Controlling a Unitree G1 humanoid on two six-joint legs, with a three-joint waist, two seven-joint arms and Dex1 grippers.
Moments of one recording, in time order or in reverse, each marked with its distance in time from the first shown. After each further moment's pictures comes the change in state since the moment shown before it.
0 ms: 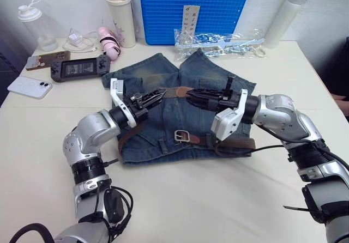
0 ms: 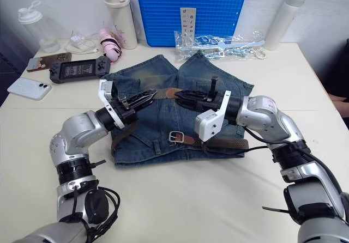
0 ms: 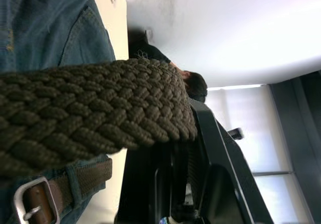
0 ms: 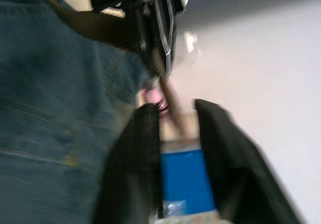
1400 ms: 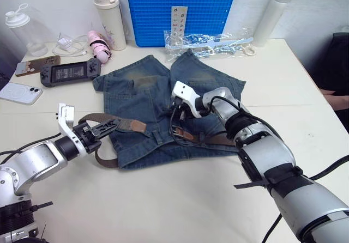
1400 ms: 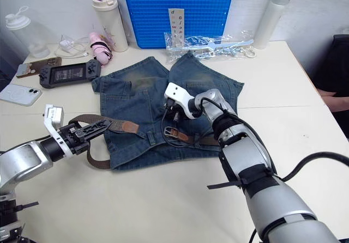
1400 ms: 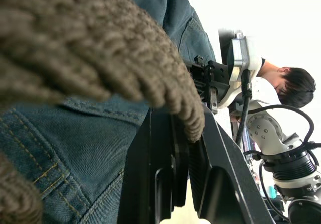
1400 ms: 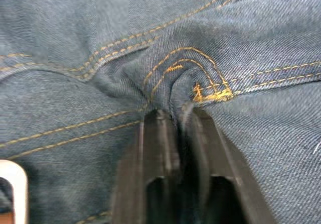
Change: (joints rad) left arm 0.495 0.506 -0.100 -0.286 0.001 -0.142 -0.291; right arm -0.502 0.539 -0.049 0.995 0.098 0.827 0.359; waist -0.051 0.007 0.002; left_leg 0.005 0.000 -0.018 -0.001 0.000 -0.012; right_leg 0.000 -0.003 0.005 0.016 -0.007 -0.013
